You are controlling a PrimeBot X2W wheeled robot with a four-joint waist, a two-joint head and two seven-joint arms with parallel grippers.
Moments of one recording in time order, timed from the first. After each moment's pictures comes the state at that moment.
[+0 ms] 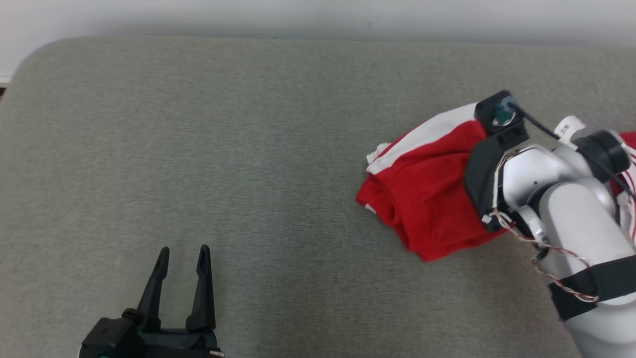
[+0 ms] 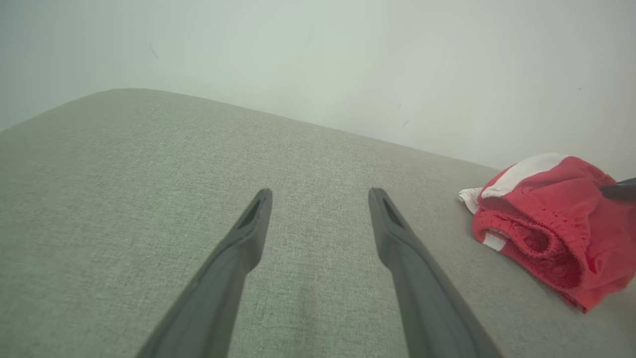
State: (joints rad) left arm -0.04 0.05 -0.08 0.07 -0.32 -0.12 -0.26; right arm -0.66 -0.26 0.27 0.24 0.00 0.13 0.98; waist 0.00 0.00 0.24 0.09
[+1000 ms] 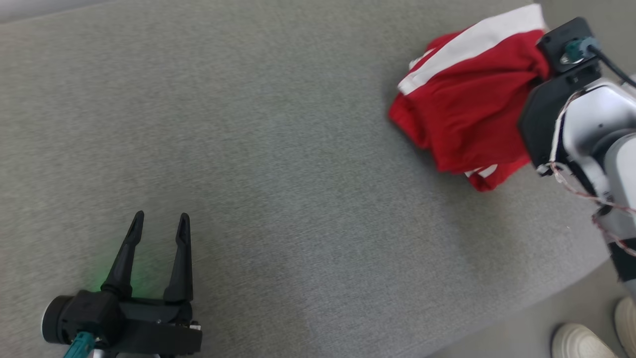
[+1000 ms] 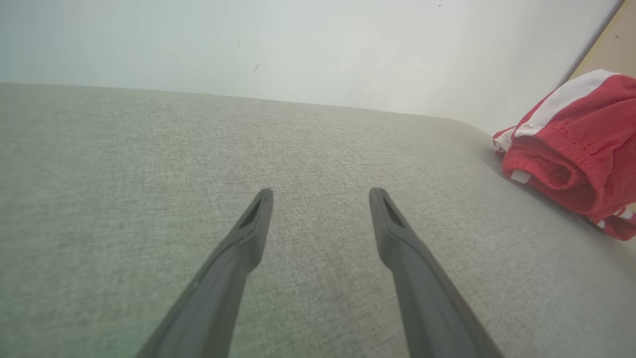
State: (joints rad) left arm -0.14 0.13 -0.06 0.04 -0.23 -0.13 -0.26; right arm -0.80 -0.44 0.30 0.16 0.07 0.13 0.83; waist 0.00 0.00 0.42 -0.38
